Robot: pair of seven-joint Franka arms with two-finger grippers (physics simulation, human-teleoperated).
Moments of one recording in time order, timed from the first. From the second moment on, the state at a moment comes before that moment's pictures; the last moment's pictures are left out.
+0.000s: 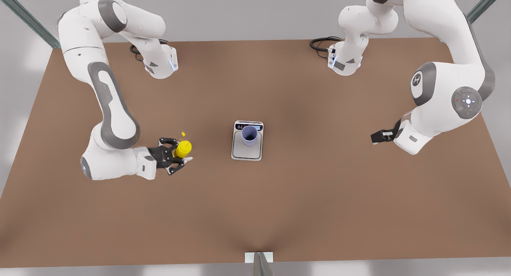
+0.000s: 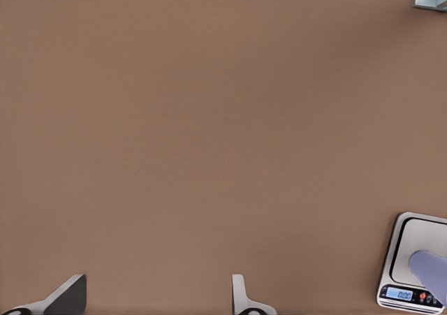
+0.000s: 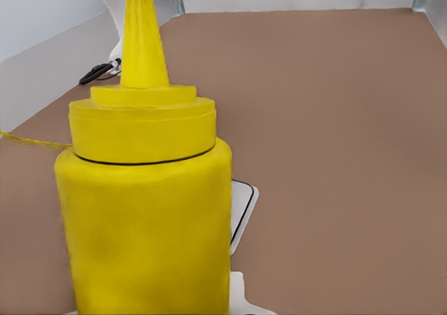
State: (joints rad) left arm -0.18 0.24 0.09 -1.45 -0.08 1.59 -0.20; right arm -0.21 0.56 0.42 -1.51 0.66 1.73 -1.89
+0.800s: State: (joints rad) left arm -0.18 0.26 0.09 -1.43 -0.07 1.59 -0.20; right arm -0.27 0.97 0.38 -1.52 0.87 1.80 -2.24
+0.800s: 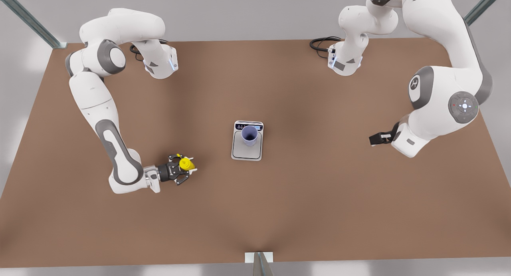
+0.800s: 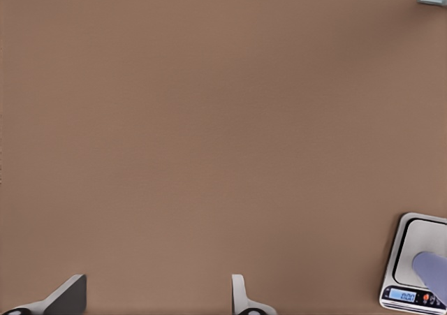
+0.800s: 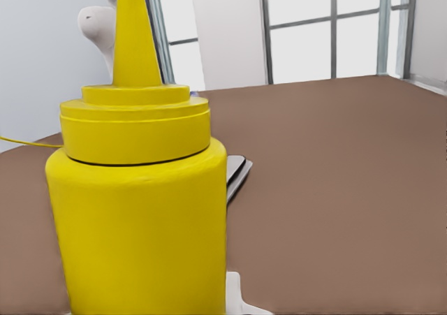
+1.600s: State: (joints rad) left arm -0.19 0.26 0.09 -1.43 -0.05 1.58 -0.20; right arm -0.30 1.00 0.35 -1.53 0.83 1.78 -2.25
